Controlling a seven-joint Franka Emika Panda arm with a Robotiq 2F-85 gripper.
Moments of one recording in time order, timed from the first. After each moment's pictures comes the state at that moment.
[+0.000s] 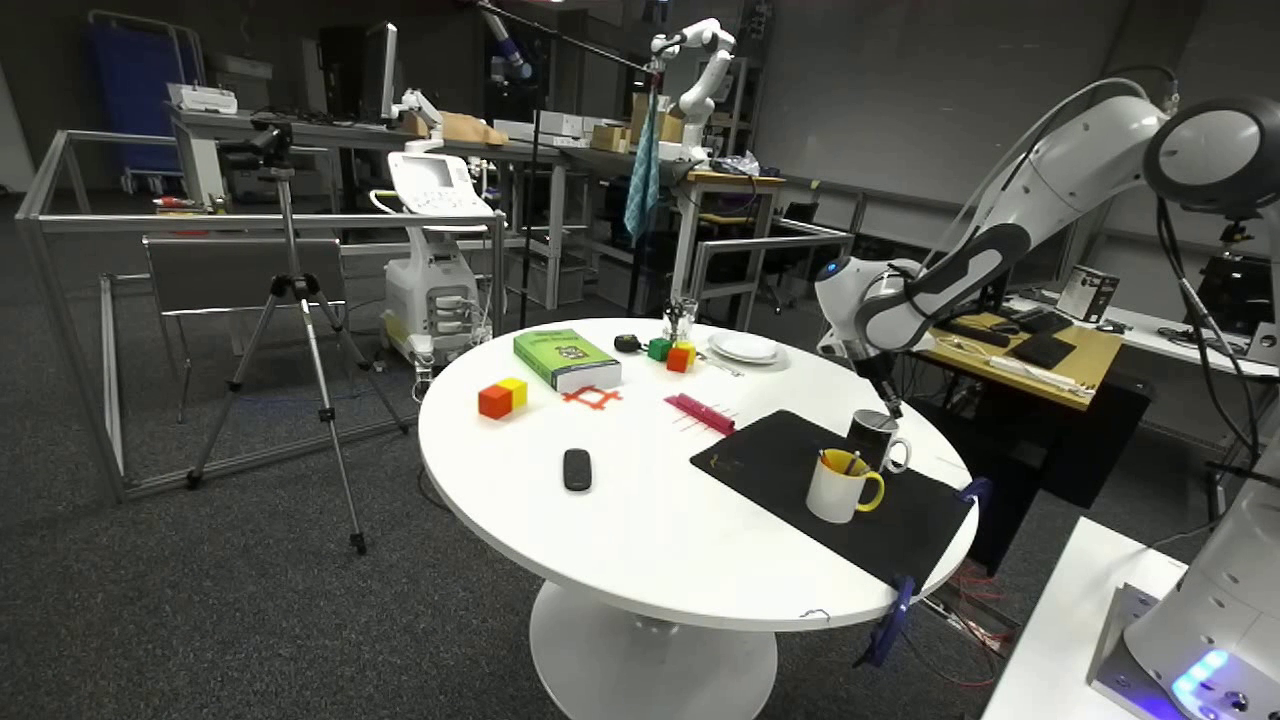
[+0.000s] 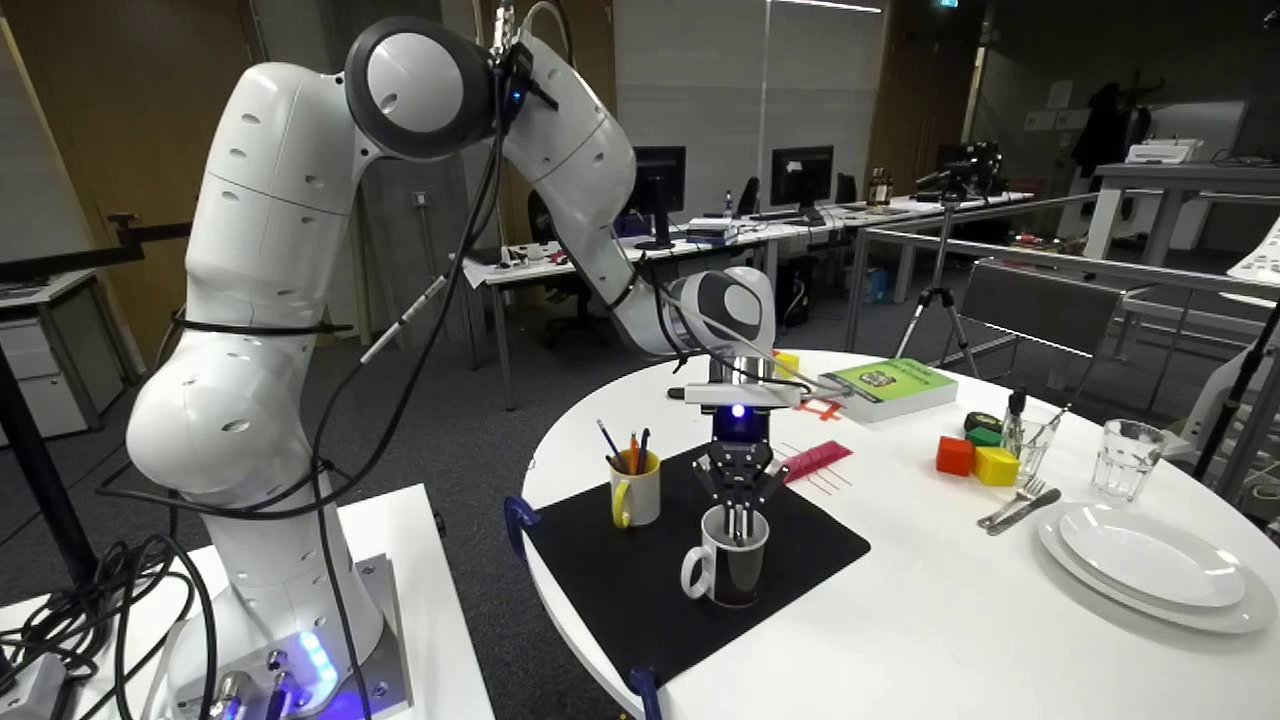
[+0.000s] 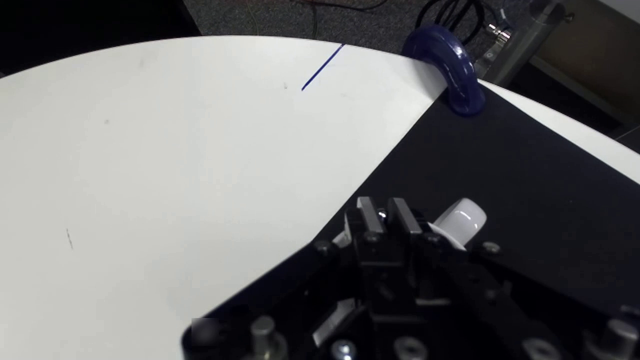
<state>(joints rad) -0.05 0.43 -0.06 -2.03 -0.59 2.03 -0.51</state>
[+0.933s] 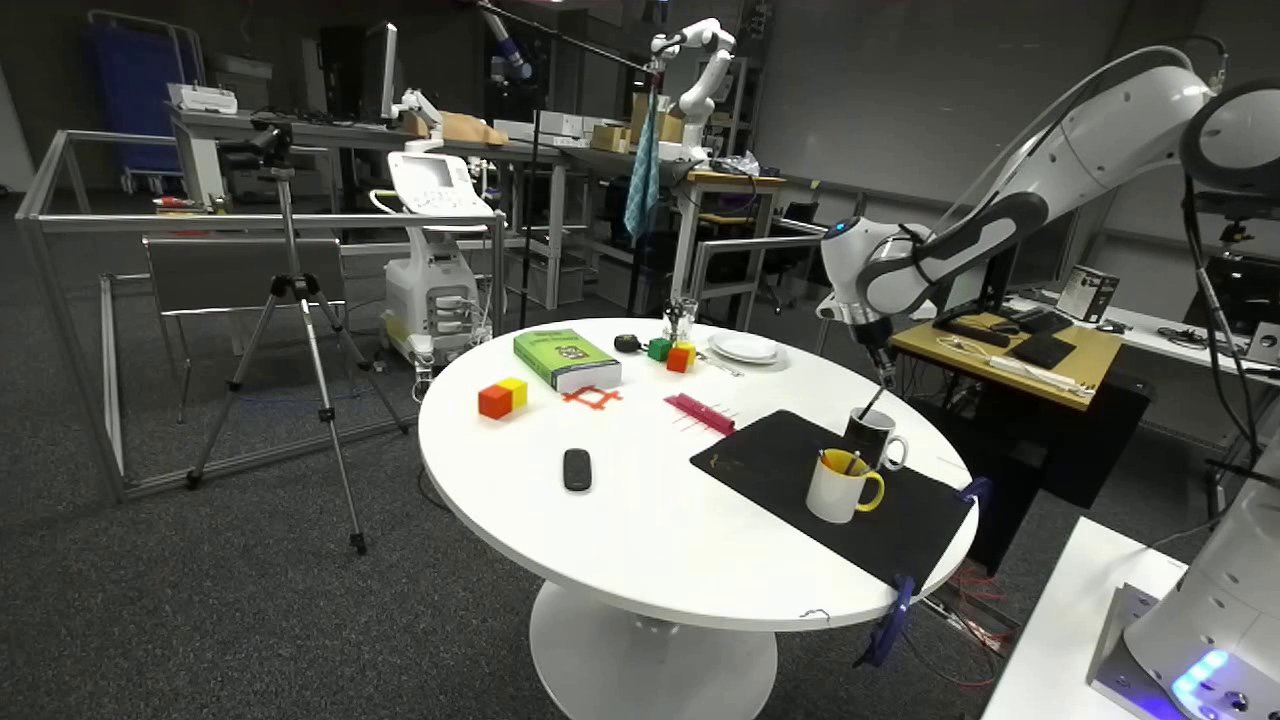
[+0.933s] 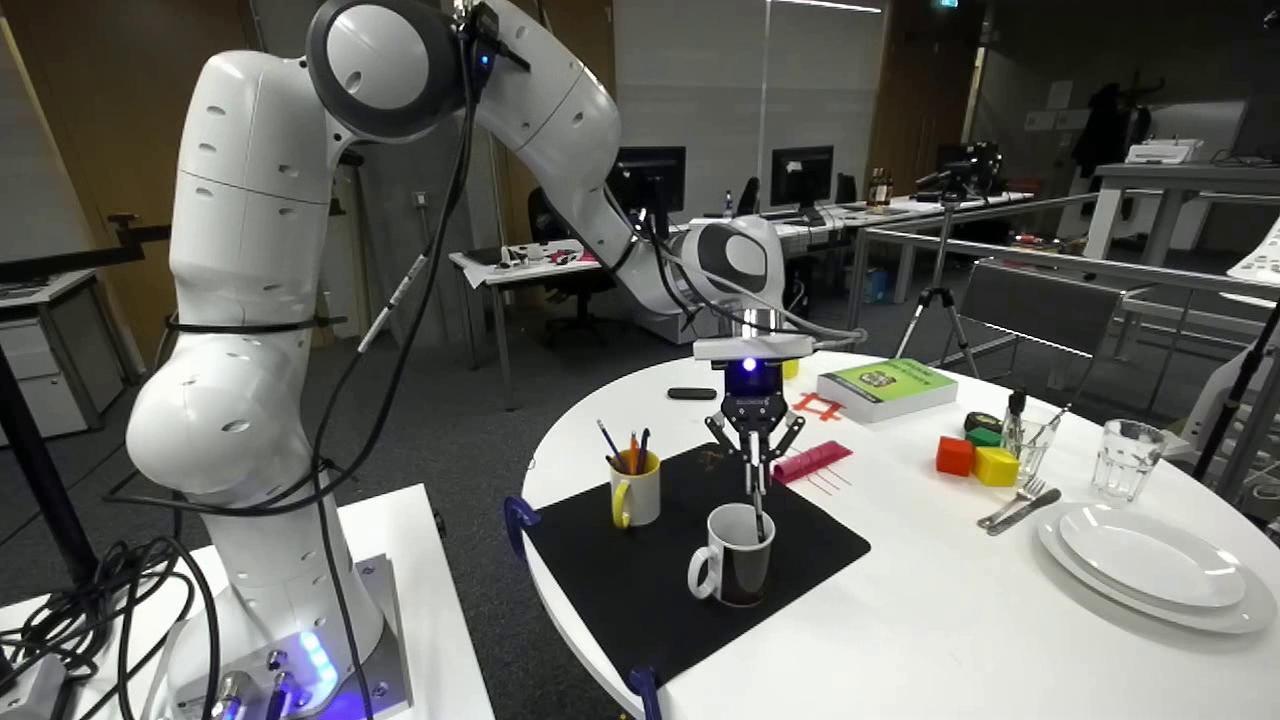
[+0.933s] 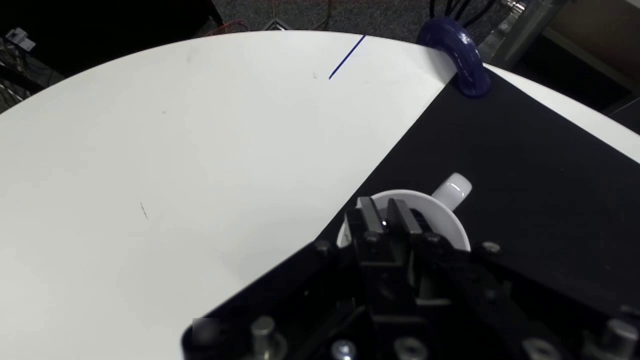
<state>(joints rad) -0.05 0.34 -0.06 -1.99 -0.55 2.00 -0.54</state>
